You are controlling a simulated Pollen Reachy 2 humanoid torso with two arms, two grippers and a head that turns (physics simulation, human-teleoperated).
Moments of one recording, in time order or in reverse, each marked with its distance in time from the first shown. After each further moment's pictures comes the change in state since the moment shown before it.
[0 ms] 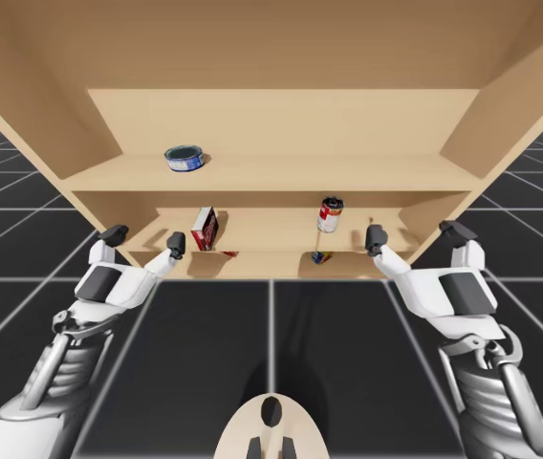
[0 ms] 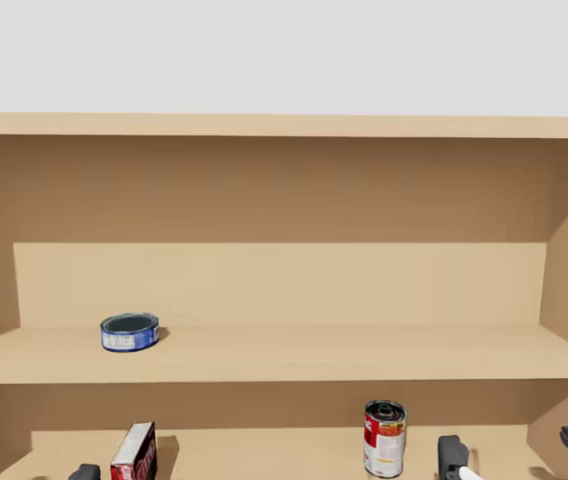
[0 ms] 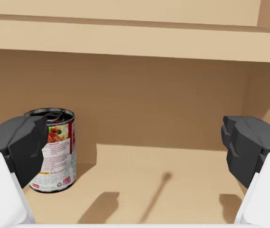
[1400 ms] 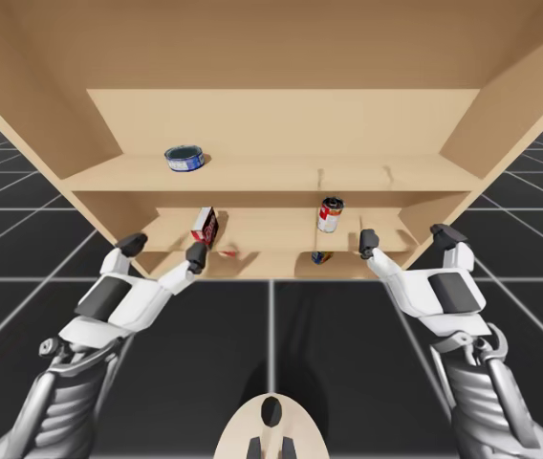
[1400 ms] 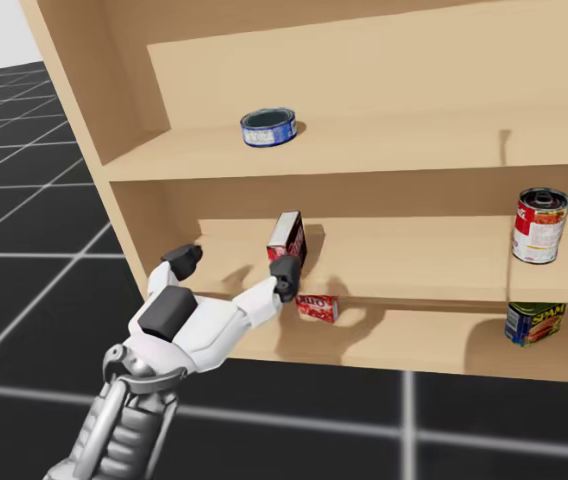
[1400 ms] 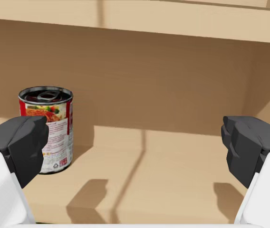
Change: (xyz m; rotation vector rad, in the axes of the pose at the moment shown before) left arm 0.036 -0.049 0.022 -0.074 0.120 0.079; right arm -0.009 0.004 -0.003 -0.002 0.051 0.038
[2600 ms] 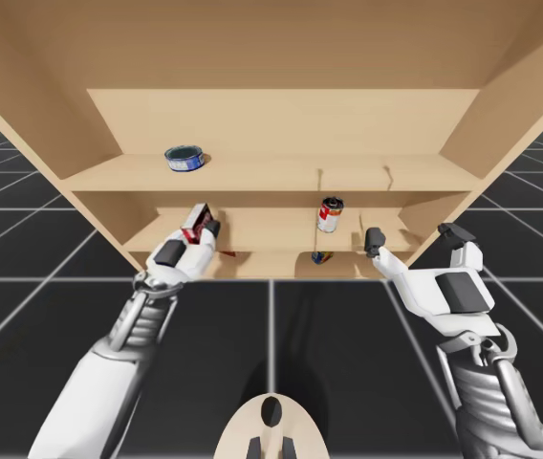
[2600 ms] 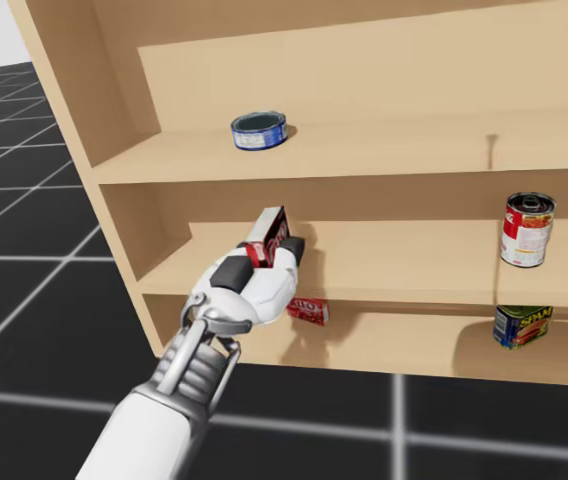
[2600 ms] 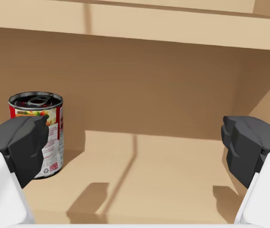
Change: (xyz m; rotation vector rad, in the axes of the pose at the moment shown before) left arm -0.025 -0.020 -0.089 0.114 0.136 -0.004; right arm 0.003 -0.007 0.001 -0.014 -0.011 0.002
